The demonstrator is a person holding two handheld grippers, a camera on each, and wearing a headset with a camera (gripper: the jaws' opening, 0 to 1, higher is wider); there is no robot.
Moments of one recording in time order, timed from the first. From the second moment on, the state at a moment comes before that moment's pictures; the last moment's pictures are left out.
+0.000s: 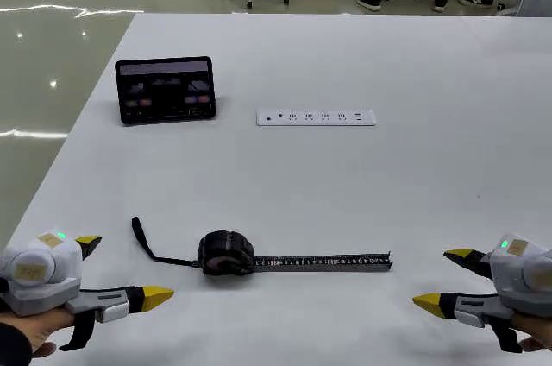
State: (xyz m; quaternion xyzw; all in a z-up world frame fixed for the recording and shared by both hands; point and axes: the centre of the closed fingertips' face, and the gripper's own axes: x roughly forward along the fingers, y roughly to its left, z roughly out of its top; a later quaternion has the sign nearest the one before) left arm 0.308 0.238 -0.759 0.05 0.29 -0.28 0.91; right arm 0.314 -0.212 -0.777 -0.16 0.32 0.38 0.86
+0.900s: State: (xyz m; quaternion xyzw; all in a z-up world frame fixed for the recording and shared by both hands) left arm 0.270 0.252 -0.727 0.06 0.24 -0.29 0.92; right arm 0.258 -0.260 -0.741 -0.15 0.30 0.33 0.88
